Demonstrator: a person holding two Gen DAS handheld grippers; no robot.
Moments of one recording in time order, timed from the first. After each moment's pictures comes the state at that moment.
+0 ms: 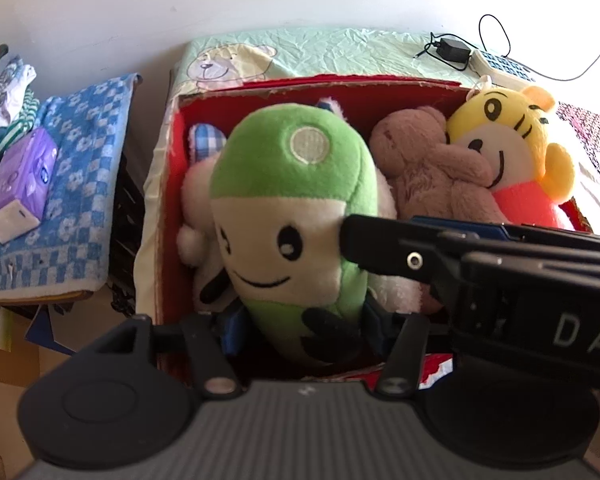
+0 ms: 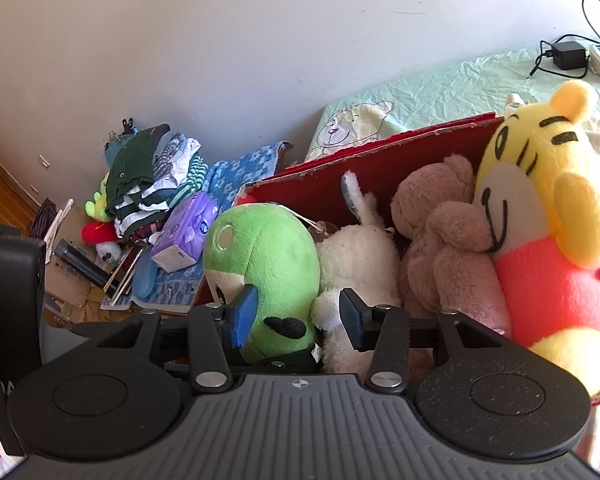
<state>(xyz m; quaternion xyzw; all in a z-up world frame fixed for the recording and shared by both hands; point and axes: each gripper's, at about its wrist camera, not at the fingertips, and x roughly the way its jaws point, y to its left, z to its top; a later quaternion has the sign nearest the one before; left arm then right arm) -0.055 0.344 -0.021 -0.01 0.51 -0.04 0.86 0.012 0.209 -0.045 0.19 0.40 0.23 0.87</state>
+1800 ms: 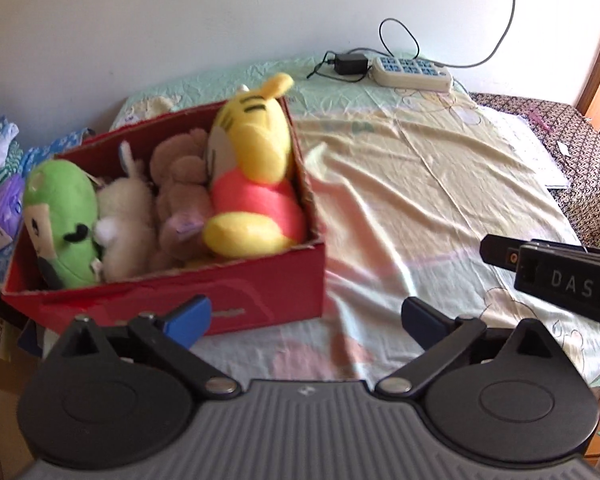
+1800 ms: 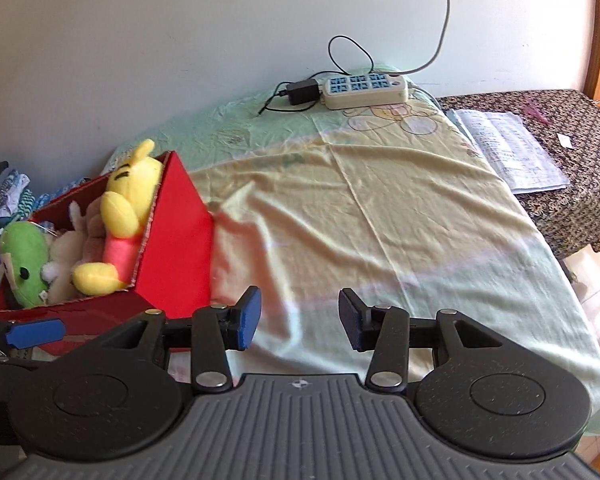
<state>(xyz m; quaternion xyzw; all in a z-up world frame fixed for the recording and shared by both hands) -0.118 0.111 0.002 0.02 0.46 -0.02 0.89 -0.087 -0.005 -0.037 0.12 0.40 -0.02 0.91</state>
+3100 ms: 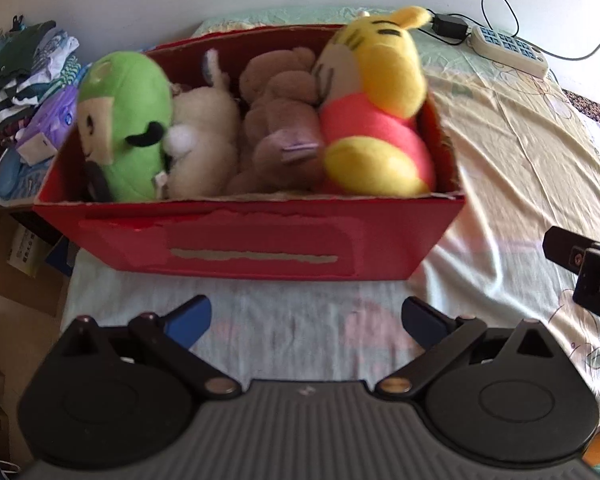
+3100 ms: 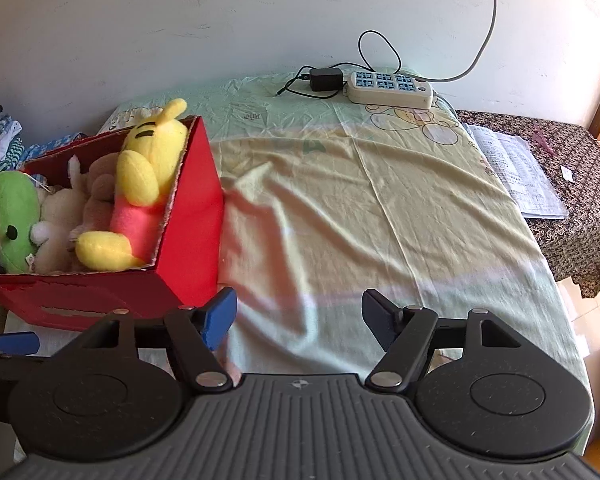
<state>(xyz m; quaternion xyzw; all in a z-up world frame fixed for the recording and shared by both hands) -0.113 0.179 -0.023 -0.02 0.52 0.09 0.85 -0.068 0.056 -0.038 0.04 0.42 -0.02 0.91</state>
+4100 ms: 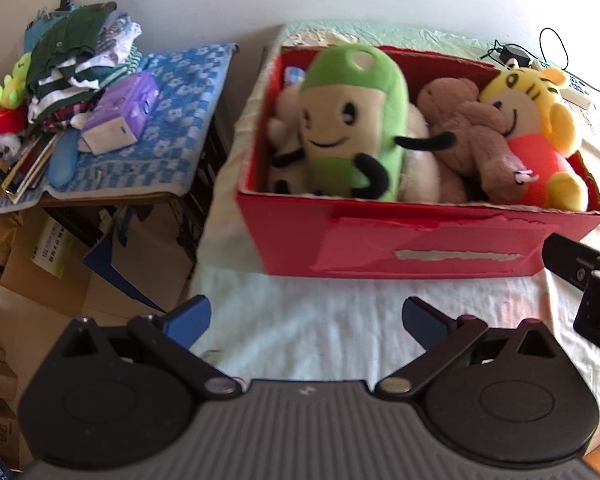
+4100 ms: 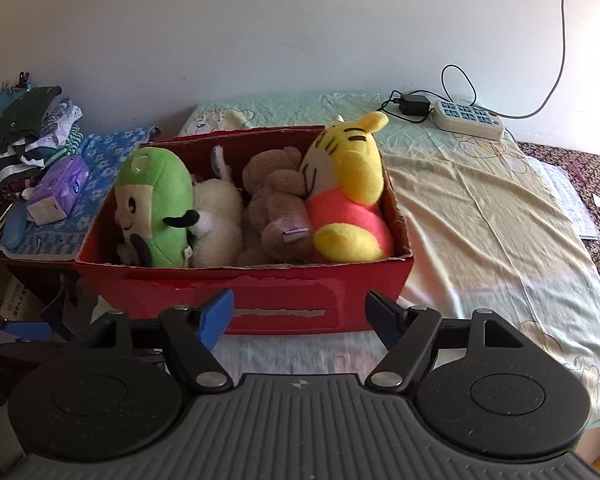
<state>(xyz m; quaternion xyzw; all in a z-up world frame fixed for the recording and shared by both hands) -0.157 0.335 0.002 -0.03 0.50 0.11 0.86 -0.090 0.220 -0.010 0.02 0.40 0.01 0.92</state>
